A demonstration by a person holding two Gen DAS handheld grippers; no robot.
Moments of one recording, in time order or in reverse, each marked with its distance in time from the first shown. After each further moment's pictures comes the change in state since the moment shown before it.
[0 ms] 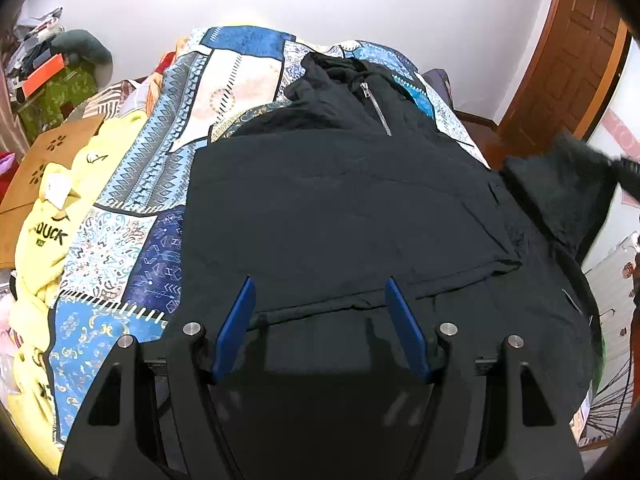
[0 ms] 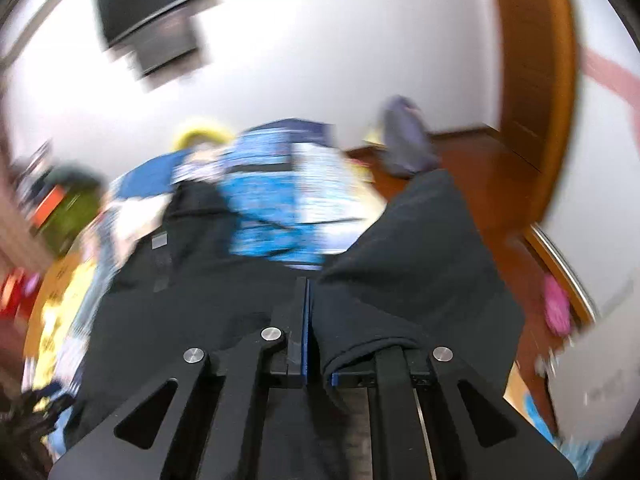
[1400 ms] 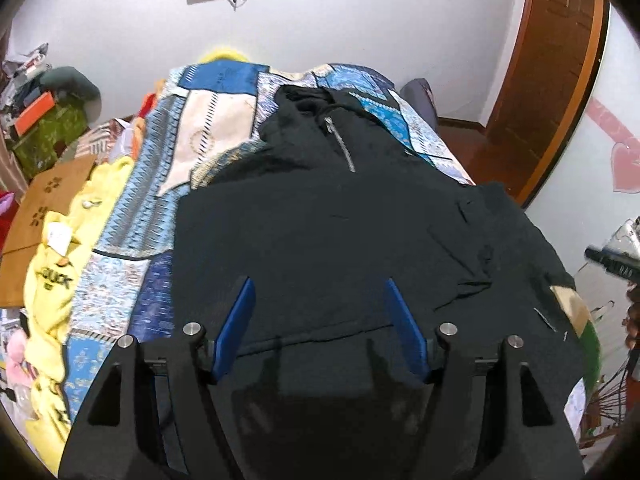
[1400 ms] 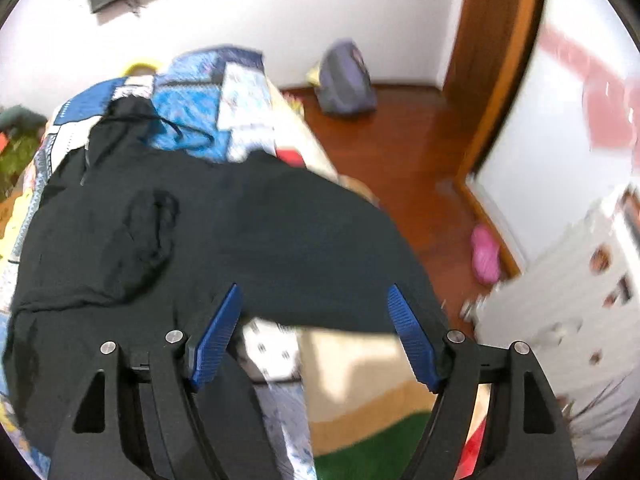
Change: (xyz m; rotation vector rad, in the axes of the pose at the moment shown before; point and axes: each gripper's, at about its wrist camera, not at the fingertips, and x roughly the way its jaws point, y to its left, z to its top) left arm -0.021 -0.040 0.026 0.079 -0.051 -0.014; right arm 0.002 -0.095 -0.078 0.048 0.261 -0.230
